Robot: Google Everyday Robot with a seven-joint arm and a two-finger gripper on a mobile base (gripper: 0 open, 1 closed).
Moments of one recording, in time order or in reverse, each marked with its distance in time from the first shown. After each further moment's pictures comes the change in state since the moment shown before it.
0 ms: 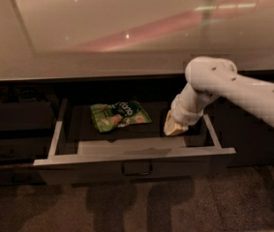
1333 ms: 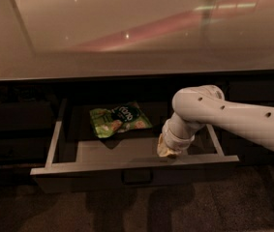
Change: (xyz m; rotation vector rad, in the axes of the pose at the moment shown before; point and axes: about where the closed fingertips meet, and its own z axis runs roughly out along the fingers) arm -0.022 0.059 0.050 -0.015 0.046 -0.078
